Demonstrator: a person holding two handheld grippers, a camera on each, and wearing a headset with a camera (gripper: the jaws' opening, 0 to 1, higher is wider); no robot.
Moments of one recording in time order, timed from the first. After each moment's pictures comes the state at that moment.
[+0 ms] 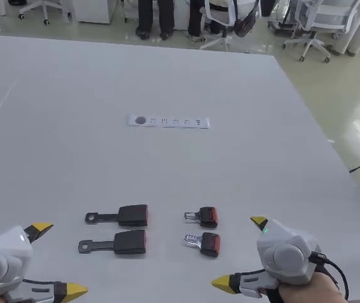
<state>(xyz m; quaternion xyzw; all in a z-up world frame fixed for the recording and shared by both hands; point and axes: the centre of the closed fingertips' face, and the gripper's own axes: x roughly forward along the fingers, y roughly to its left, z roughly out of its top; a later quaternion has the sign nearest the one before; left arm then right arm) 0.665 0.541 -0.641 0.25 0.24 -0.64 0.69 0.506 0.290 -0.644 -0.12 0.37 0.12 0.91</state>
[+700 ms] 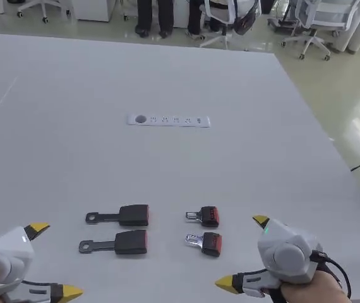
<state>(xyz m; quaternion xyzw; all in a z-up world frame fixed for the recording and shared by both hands) 0.672 0.551 -0.647 0.29 0.25 -0.63 0.68 0.505 0.286 -0.650 -0.13 0.38 0.12 0.91</state>
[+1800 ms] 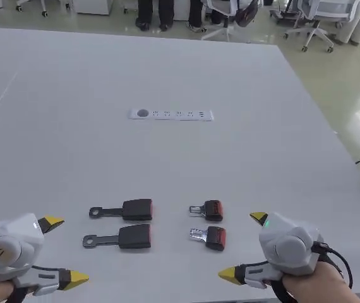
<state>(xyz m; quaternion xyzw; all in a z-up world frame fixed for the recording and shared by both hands) 0.674 0.538 -0.647 0.29 0.26 -0.65 0.65 0.510 0.293 -0.656 -0.13 0.39 0.14 0.90</state>
